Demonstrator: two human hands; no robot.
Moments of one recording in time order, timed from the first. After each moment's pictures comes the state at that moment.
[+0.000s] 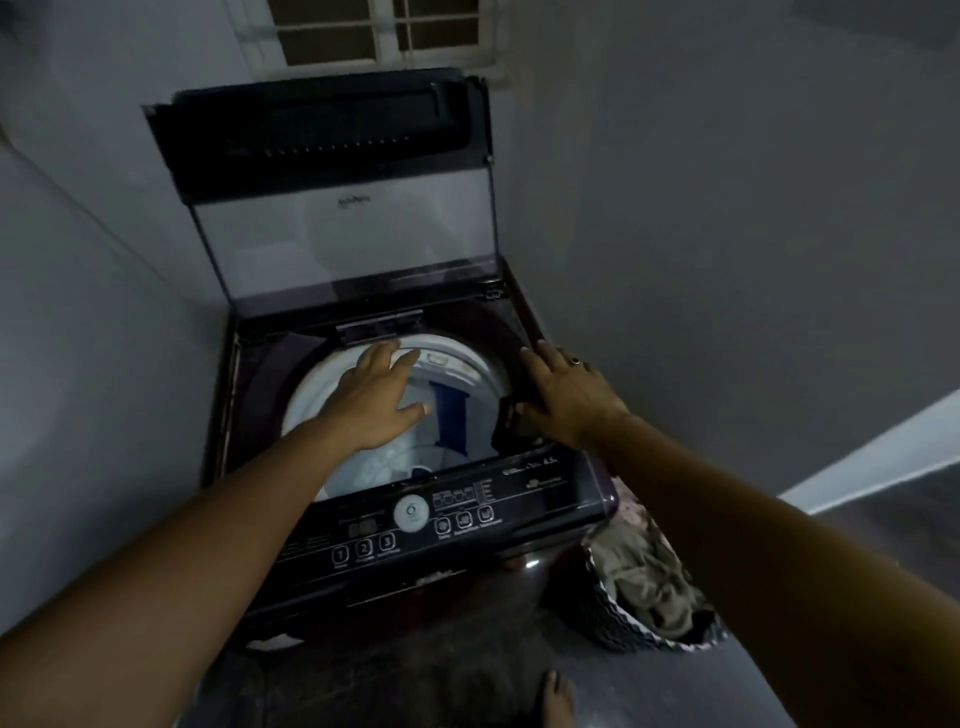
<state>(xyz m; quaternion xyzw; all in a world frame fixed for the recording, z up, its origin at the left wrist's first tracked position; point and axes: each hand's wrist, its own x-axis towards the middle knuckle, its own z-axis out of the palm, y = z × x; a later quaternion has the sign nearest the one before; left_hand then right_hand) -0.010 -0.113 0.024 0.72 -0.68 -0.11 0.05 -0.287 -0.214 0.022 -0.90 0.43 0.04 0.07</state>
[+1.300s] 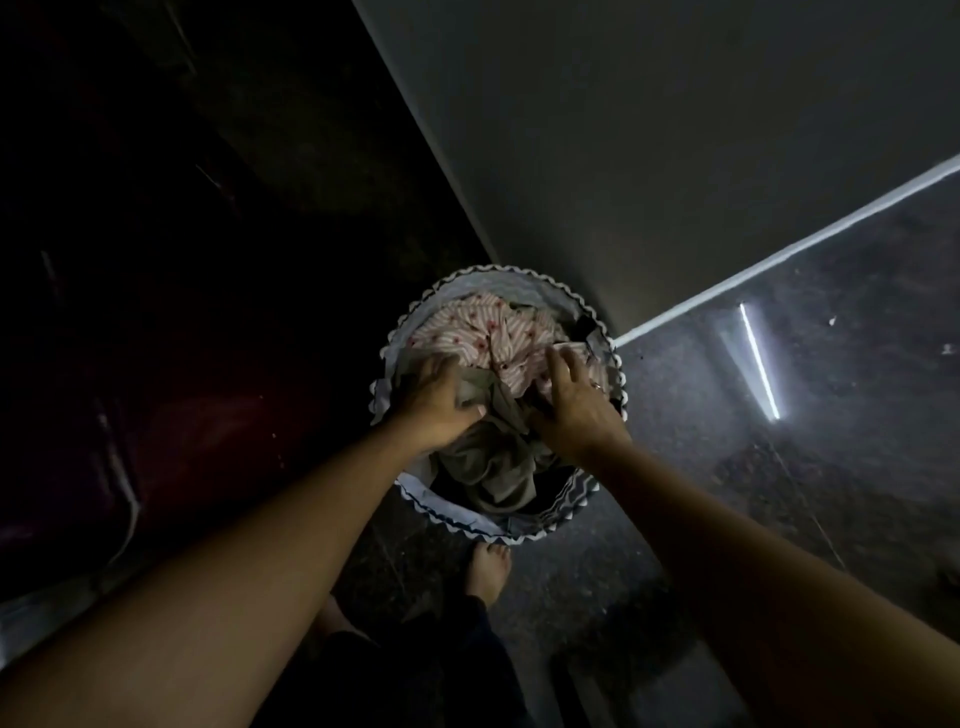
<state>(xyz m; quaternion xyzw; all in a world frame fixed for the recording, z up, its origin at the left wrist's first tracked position) -0.421 -0.230 -0.401 0.70 -0.55 -0.45 -0.07 -0.633 -0.246 -0.395 -0.69 0.61 0.11 0.37</state>
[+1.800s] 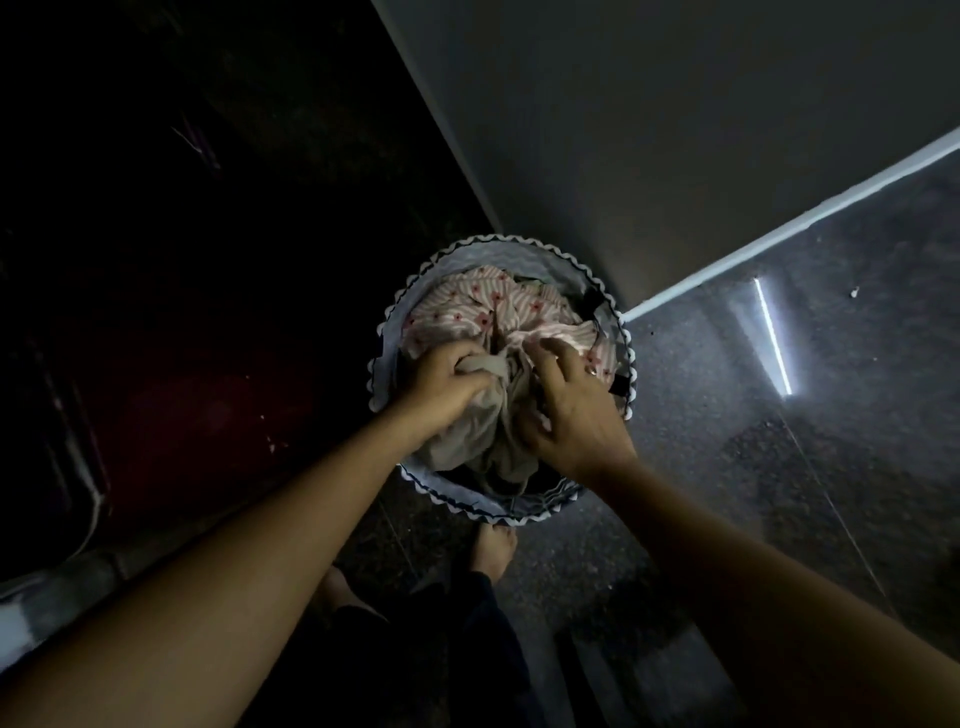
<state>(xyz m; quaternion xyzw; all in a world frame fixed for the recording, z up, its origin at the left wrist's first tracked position) -0.442 -0.226 -0.360 0.69 -0.46 -0.54 0.17 -0.633 -0.216 -0.380 -0.80 0.53 -0.03 0.29</state>
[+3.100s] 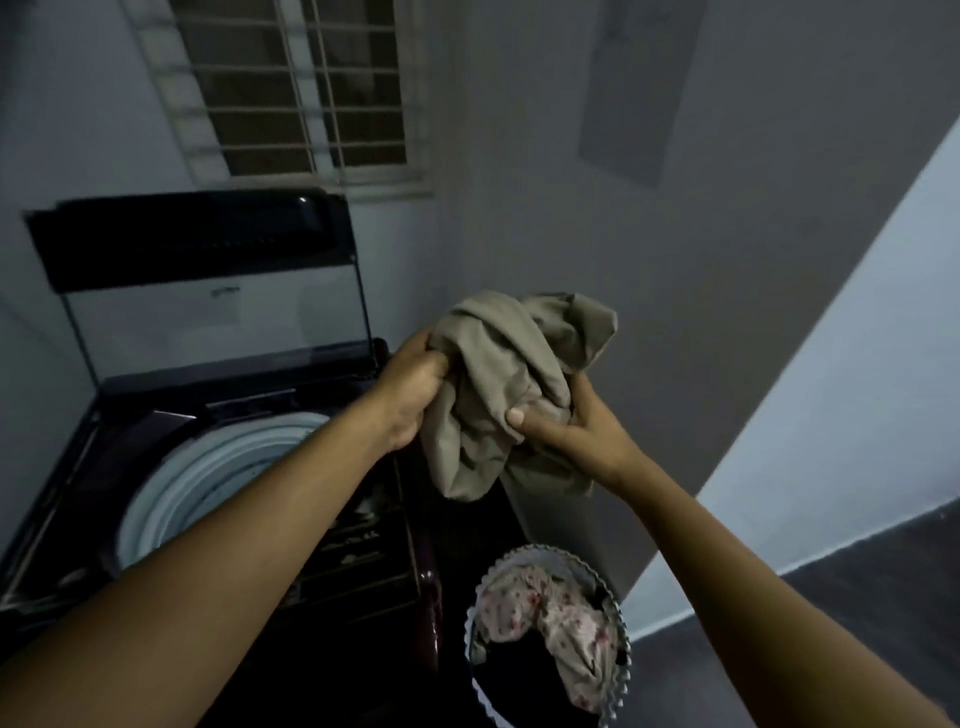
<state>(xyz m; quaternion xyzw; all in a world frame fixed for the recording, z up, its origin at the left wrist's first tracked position) -0.297 -0.191 0.178 0.53 -0.46 -0.47 0.54 -0.512 -0.222 0.148 -0.71 0.38 -0.33 0.48</state>
